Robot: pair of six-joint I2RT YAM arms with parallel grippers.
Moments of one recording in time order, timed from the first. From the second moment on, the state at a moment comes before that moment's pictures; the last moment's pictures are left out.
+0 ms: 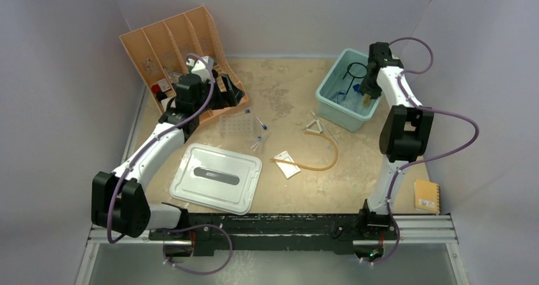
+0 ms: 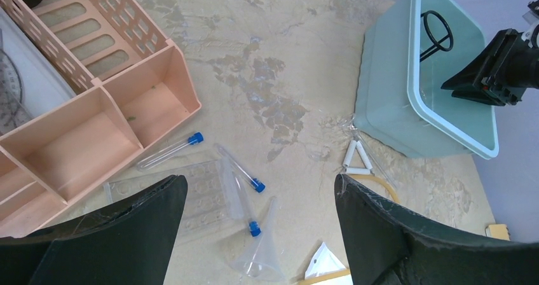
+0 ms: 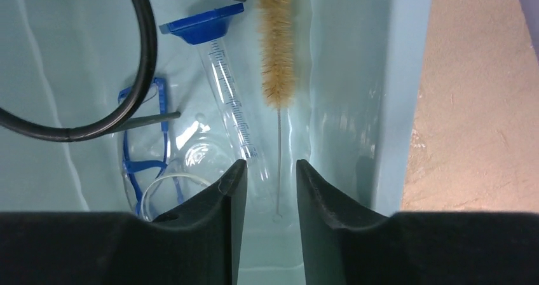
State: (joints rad) left arm -0.28 1.33 1.00 -0.02 0.18 -0.47; right arm -0.07 2.04 1.80 -0.83 0.30 0.46
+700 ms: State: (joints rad) left arm -0.28 1.32 1.00 -0.05 0.06 -0.49; right arm 0.31 1.65 1.62 -0.57 0.09 0.05
